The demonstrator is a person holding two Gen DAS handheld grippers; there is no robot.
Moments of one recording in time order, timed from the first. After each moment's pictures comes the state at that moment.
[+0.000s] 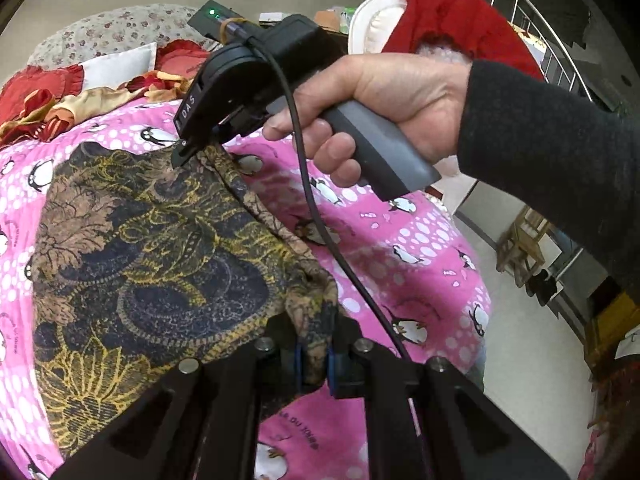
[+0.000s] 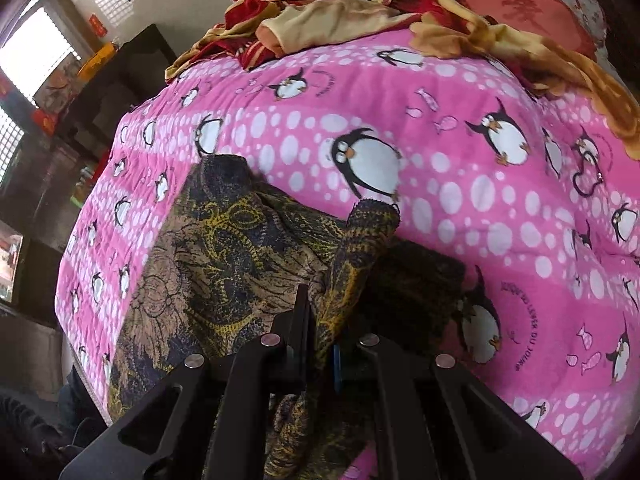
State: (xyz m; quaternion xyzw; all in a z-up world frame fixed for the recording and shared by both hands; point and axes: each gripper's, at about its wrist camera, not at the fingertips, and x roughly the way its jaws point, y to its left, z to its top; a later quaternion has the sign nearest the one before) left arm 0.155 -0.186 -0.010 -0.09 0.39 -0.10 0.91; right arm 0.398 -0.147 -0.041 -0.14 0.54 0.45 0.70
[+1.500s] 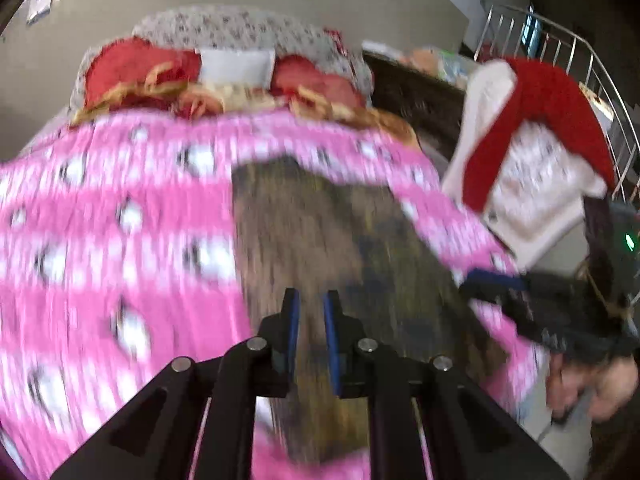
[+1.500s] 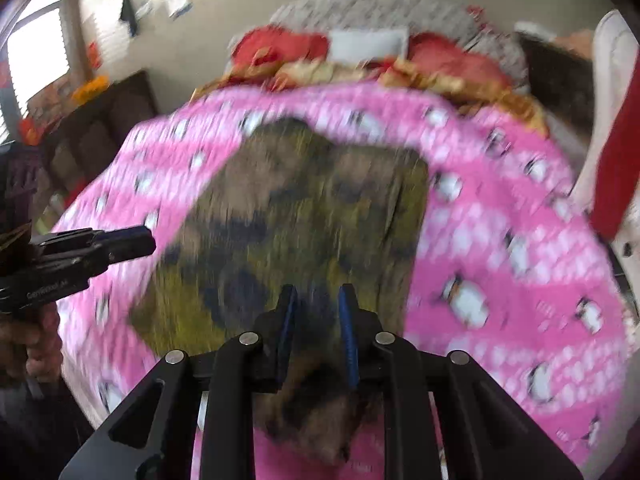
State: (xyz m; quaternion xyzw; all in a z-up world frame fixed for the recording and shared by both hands) left arm 0.132 -0.027 0.016 -0.15 0.36 0.04 0.92; right arm 0.211 -0.235 -0.013 -0.11 0.39 0.37 0.83
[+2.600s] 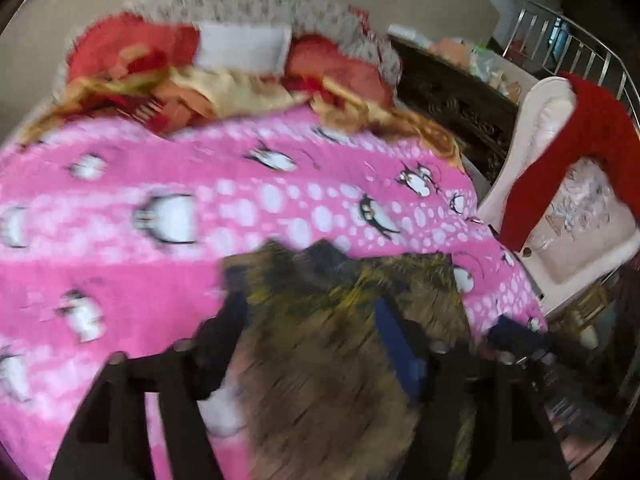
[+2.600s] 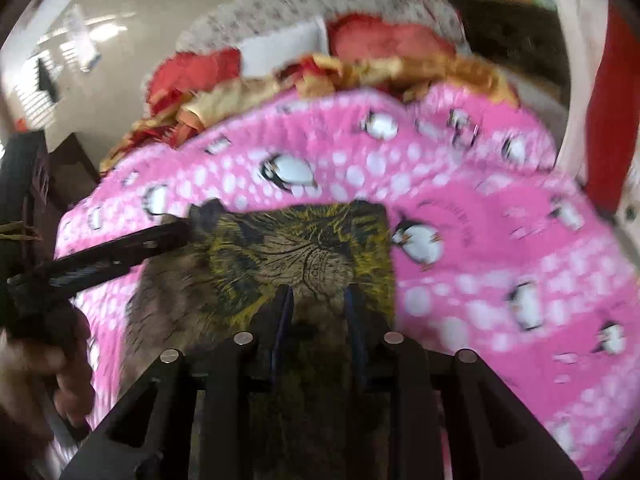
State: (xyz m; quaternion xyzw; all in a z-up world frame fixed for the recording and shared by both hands) left arm 0.246 0.025 -0.005 -0.16 0.39 0.06 0.90; right arm 0.312 -0.197 -0.024 -0.03 0.43 0.29 0.86
